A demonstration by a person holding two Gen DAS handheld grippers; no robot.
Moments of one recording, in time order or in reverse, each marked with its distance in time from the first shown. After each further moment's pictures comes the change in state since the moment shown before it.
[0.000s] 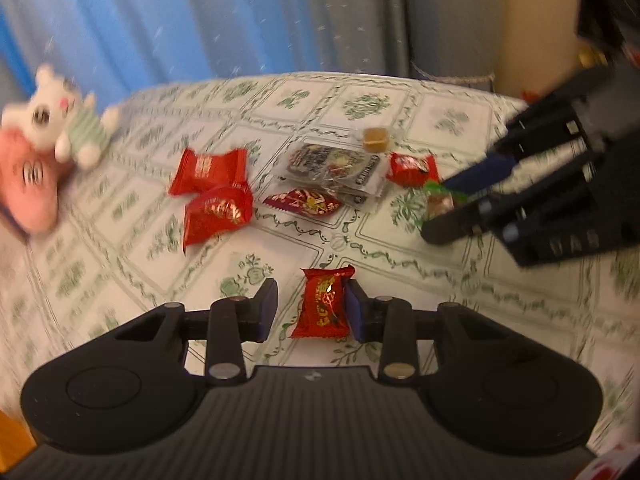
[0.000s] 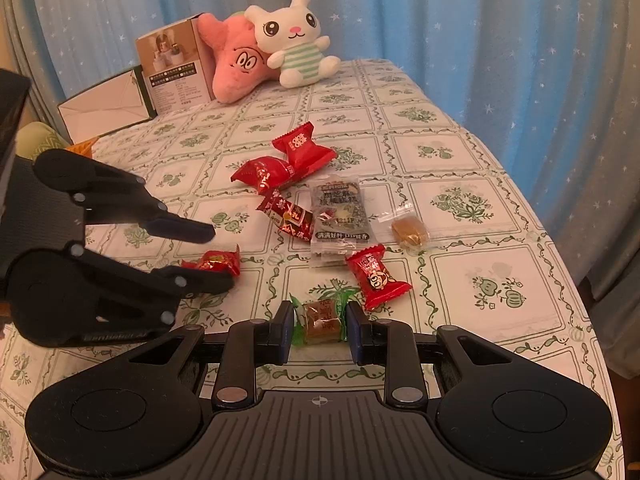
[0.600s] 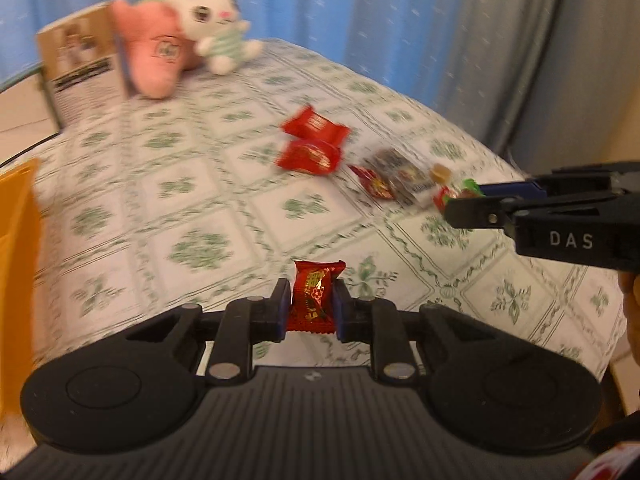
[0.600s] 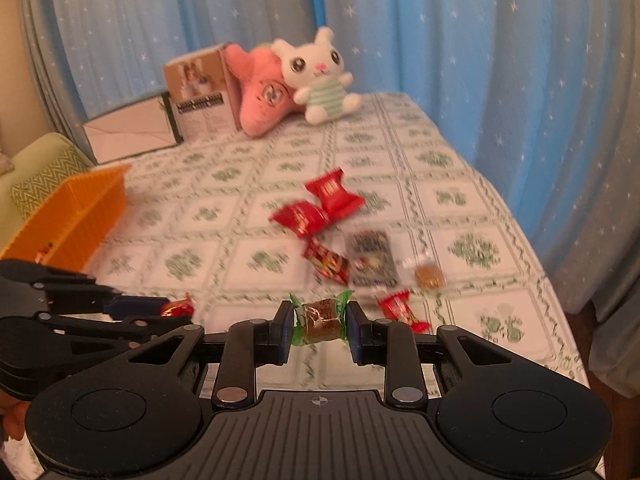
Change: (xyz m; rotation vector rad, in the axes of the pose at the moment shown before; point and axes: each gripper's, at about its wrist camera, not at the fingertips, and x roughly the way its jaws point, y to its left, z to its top) left arm -0.087 0.002 -0.040 -0.535 -0.033 0.157; right arm -0.040 0.028 0.024 -0.031 -0.063 0.031
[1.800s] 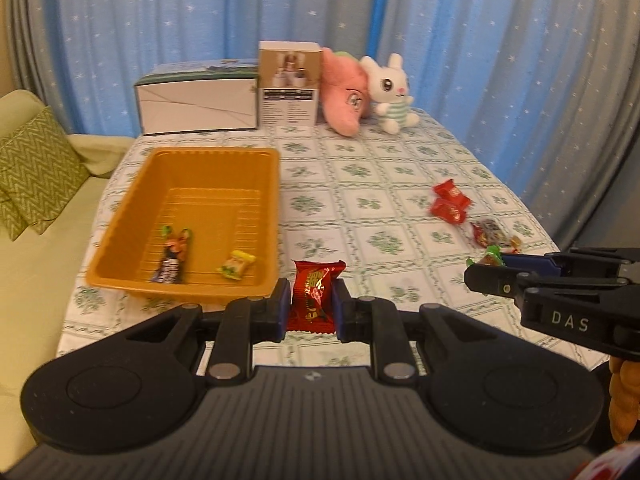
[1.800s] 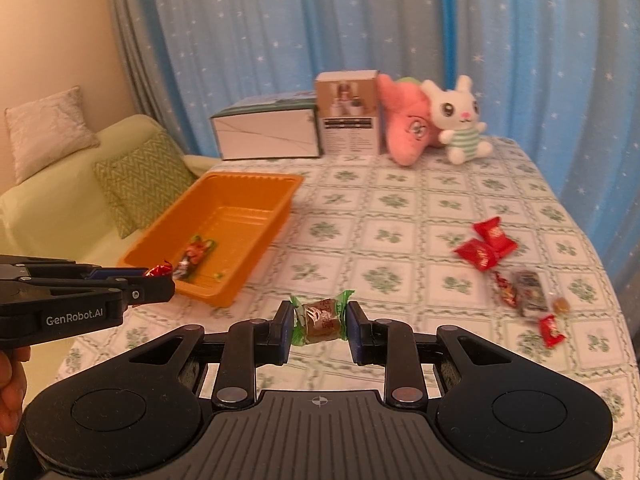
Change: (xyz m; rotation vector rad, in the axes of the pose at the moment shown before) left arm -0.194 0.100 -0.058 -0.288 -0.116 0.232; right arm -0.073 0.184 0.007 -0.131 -0.004 0.168
